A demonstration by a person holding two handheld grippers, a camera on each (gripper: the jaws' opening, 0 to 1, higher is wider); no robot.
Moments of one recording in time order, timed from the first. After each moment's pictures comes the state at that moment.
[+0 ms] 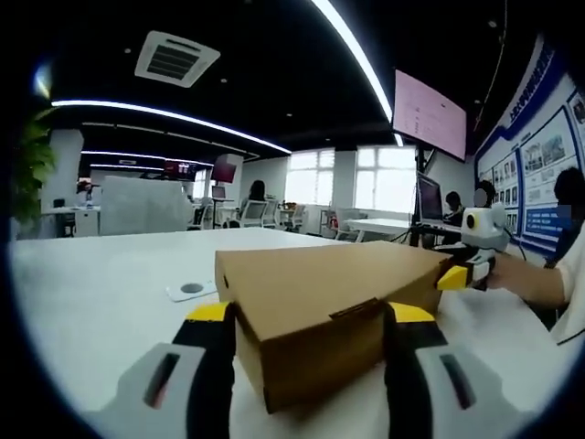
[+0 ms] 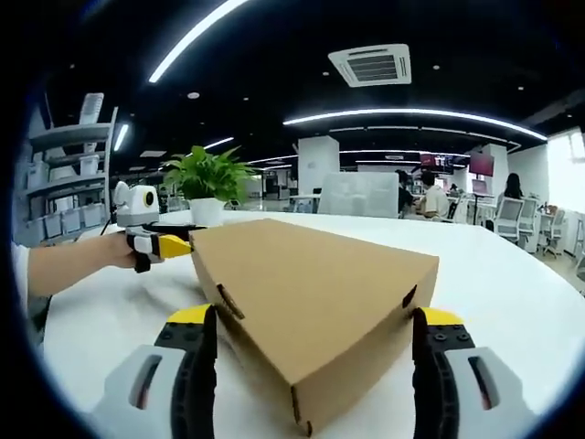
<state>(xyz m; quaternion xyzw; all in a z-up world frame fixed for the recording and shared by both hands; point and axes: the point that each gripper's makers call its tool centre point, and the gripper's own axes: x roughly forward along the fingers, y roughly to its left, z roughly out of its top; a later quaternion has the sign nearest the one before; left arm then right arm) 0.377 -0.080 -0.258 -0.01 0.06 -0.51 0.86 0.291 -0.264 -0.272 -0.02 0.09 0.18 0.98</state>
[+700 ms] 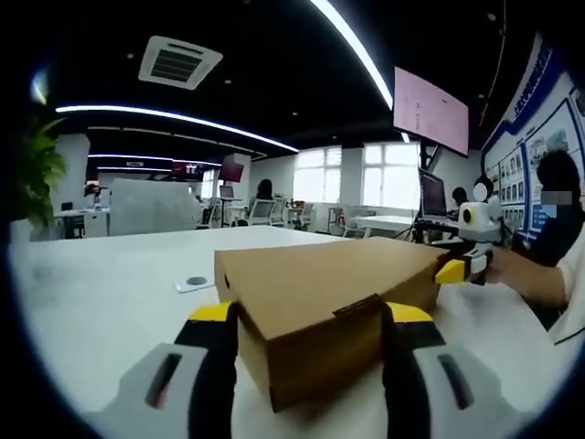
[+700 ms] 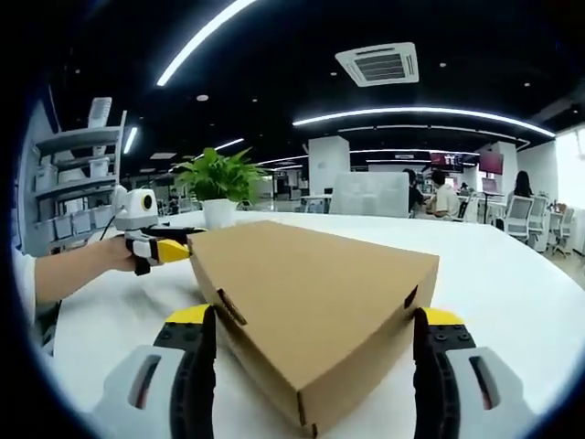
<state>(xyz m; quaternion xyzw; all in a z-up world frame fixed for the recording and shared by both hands) 0.347 -0.069 -0.260 -0.01 0.05 -0.49 0.87 0.281 -0.261 -0.270 -0.01 0.09 0.21 0.97</state>
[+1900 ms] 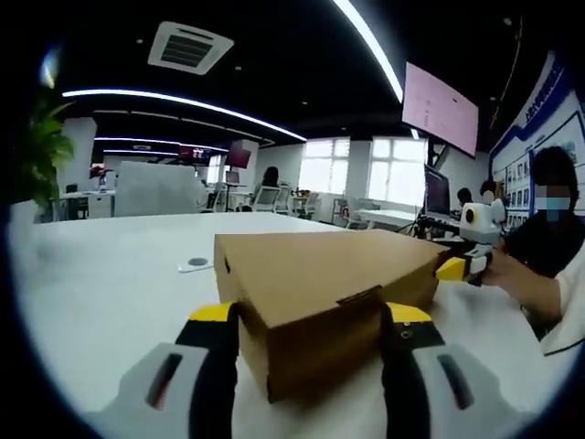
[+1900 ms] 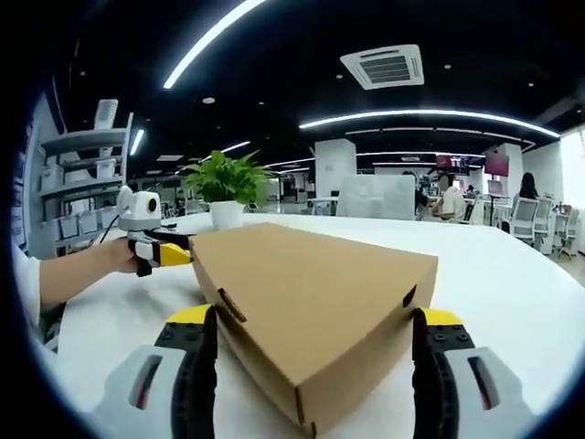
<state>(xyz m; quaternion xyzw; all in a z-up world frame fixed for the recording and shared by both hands) 0.339 -0.059 -0.270 -0.02 0.09 -0.48 0.87 0.270 -0.253 -0.270 -0.01 0.09 0.22 0.97</state>
